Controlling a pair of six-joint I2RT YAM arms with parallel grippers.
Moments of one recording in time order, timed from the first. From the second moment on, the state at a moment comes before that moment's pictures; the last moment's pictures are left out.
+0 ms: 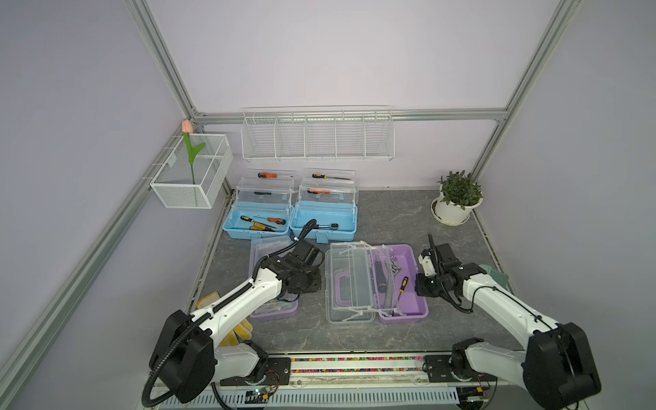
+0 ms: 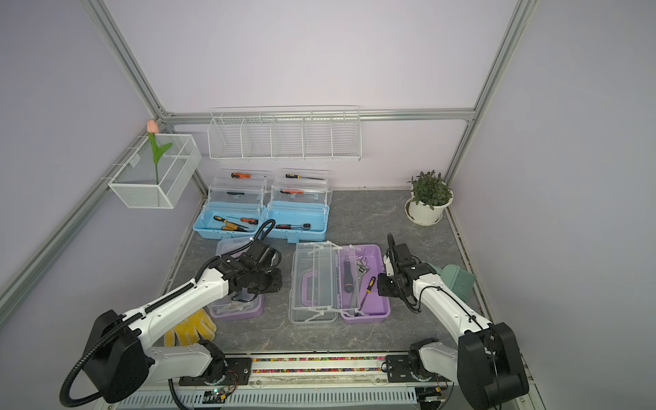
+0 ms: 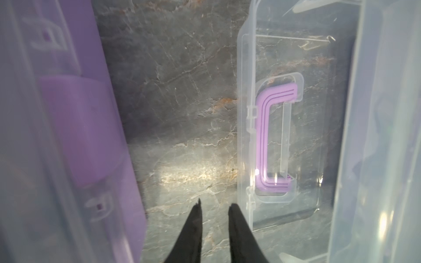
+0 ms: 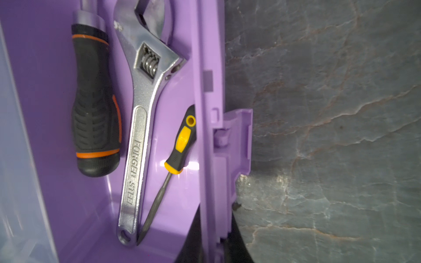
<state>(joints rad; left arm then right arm) -0.66 1.28 0.84 -0.73 0.08 -0.65 0.29 1.20 0.68 -0.71 -0.16 0.33</state>
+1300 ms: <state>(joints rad) -0.71 1.27 0.96 -0.75 0.09 -0.70 0.35 1.20 0.68 -0.68 -0.17 0.40</state>
